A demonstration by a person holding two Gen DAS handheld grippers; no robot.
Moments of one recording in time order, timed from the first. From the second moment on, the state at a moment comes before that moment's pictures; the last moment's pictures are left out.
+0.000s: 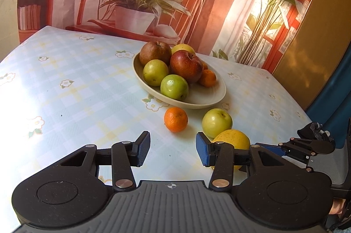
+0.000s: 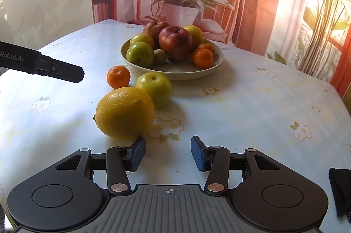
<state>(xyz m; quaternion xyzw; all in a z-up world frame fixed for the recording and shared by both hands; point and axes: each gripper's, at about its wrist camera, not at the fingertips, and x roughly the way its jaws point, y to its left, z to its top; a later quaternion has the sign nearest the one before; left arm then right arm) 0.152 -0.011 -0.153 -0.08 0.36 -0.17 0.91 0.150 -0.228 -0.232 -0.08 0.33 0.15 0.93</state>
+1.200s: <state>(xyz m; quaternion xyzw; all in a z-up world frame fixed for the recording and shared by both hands) 0.183 -0.078 -0.161 -0.07 0.40 -0.26 0.88 0.147 -0.212 -0.217 -0.13 0.32 0.20 0.92</state>
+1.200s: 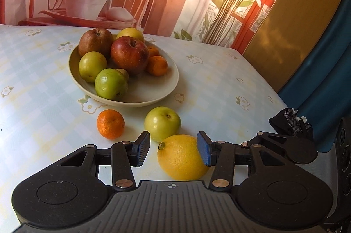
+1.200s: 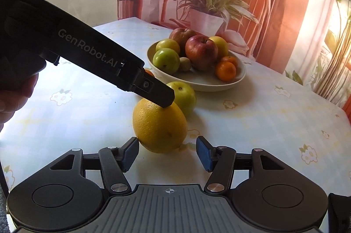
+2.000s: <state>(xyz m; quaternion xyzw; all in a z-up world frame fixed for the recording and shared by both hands) 0.181 -0.082 -0.175 -0.10 0.42 -0.32 0.84 0.143 -0.224 -0.225 -0.08 0.31 0.21 0.92</state>
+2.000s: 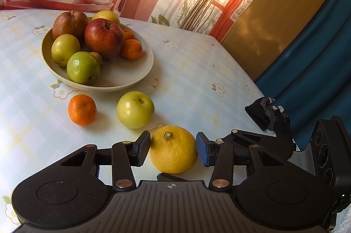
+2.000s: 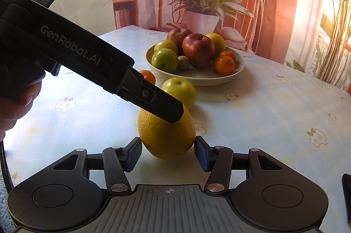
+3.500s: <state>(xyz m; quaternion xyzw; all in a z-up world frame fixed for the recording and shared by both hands) 0.285 -0.079 -0.160 -0.12 0.40 -0.25 0.87 0.285 -0.224 -0.200 -0.03 0.34 0.20 0.92</state>
